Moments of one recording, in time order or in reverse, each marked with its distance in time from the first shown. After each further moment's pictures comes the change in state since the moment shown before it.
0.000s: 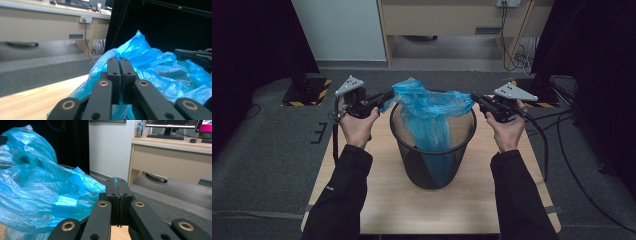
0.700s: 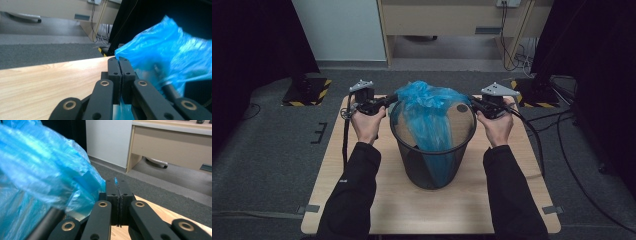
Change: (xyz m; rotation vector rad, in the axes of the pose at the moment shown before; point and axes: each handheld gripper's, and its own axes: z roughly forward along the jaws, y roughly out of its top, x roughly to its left) left arm 0.030 -0.029 0.044 0.105 0.040 -0.113; right arm -0.010 -0.023 0.040 0.124 -0.007 -0.008
